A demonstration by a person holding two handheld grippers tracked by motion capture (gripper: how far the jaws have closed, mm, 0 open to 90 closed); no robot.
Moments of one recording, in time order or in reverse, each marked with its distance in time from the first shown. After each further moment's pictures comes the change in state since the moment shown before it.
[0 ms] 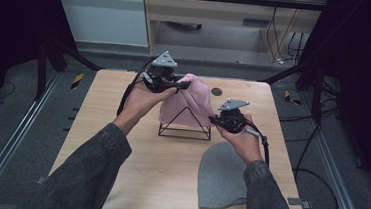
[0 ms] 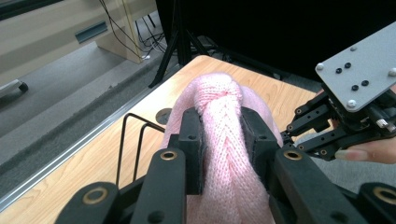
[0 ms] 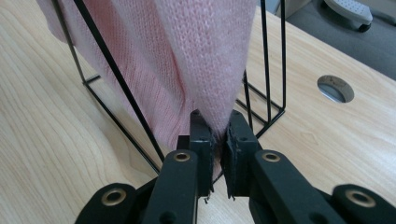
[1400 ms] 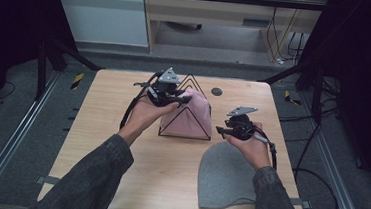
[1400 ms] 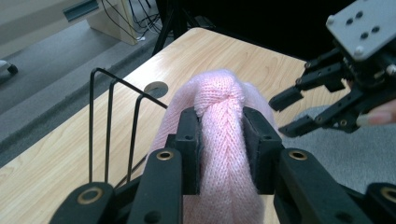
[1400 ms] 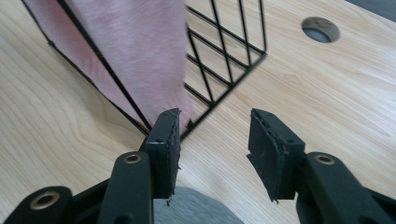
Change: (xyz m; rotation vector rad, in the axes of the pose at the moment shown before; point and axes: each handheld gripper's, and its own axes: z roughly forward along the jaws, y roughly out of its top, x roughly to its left) left arm -0.012 -0.036 0.023 0.053 -0.007 -0.015; right arm -0.016 -0.032 -0.008 0.092 -0.049 0.077
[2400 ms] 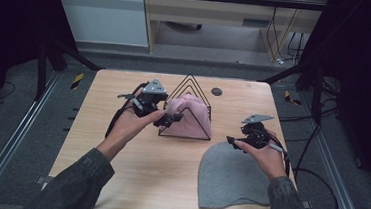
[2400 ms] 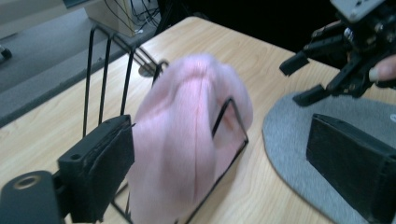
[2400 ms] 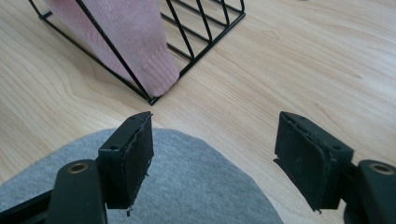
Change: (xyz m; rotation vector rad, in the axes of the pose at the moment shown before) left arm -0.012 -0.038 -0.039 0.005 -0.005 -0.059; right arm -0.016 -0.033 -0.028 0.035 0.008 0.067
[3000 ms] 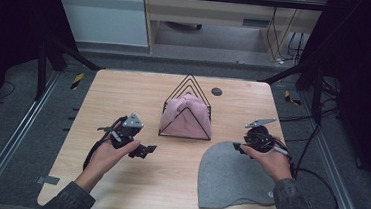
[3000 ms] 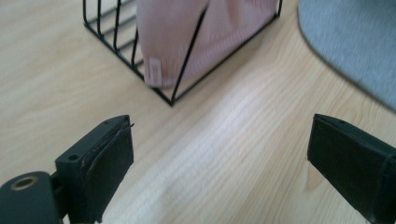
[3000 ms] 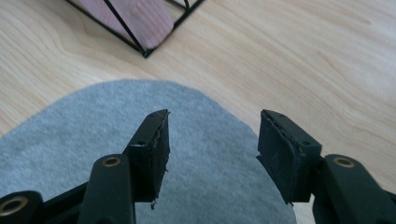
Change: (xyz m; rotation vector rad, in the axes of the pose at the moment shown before) left arm -0.004 -0.111 -0.014 0.220 0.068 -0.075; right arm -0.004 -0.014 -0.008 0.138 0.001 0.031
